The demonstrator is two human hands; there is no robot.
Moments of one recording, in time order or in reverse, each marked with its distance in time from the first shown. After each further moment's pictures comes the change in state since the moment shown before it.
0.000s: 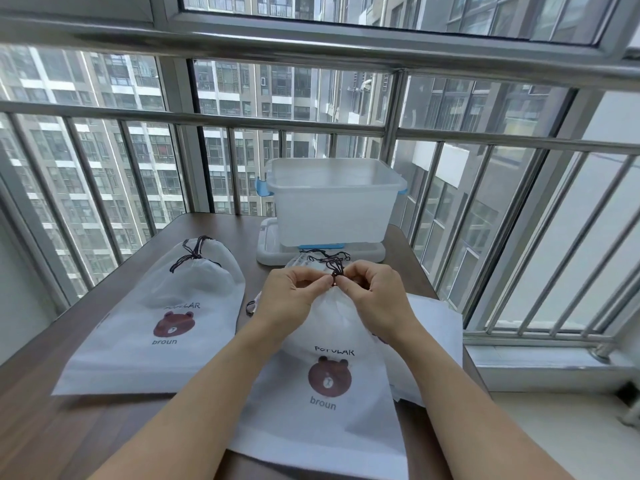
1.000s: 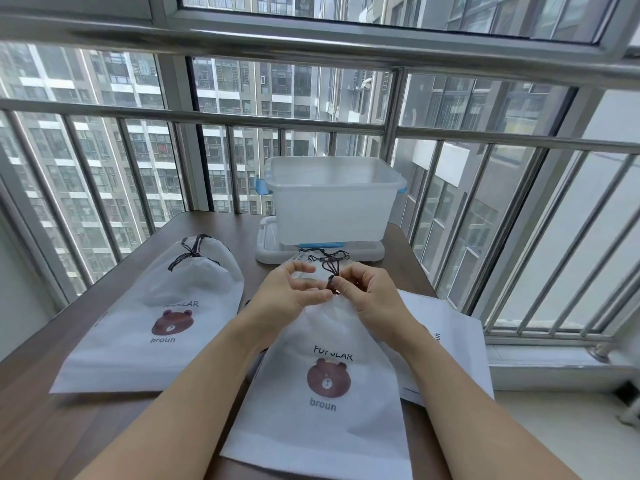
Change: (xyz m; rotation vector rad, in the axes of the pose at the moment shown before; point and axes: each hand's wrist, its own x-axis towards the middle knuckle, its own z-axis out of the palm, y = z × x) left_hand 0.002 0.002 -0.012 -0.134 -0.151 -0.176; right_hand 0.000 0.011 0.004 0.221 -0.140 0.071
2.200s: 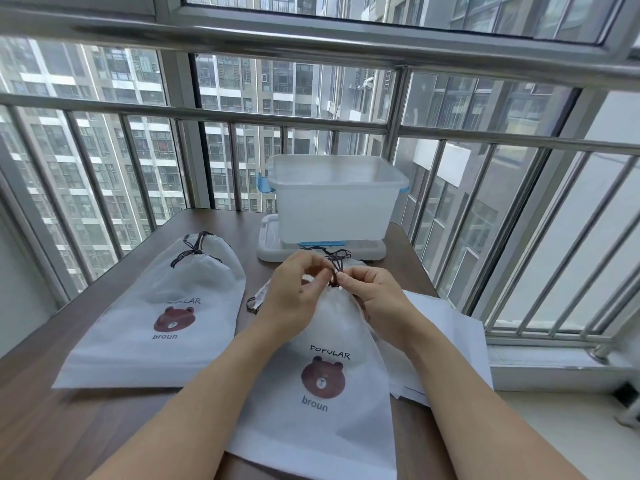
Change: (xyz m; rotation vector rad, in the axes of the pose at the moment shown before) left_hand 0.005 -0.007 0.012 0.490 0.191 0.579; right_hand -0.001 -0.004 -0.003 0.355 -0.124 0.205
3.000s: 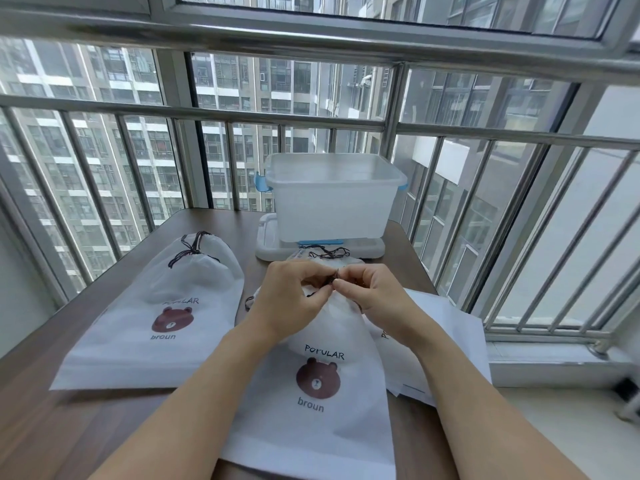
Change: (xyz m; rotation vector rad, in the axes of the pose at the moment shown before) left_hand -0.004 0.004 -0.010 0.198 -0.043 0.224; right_hand 0.000 -0.002 -0.007 -0.320 -0.036 -0.136
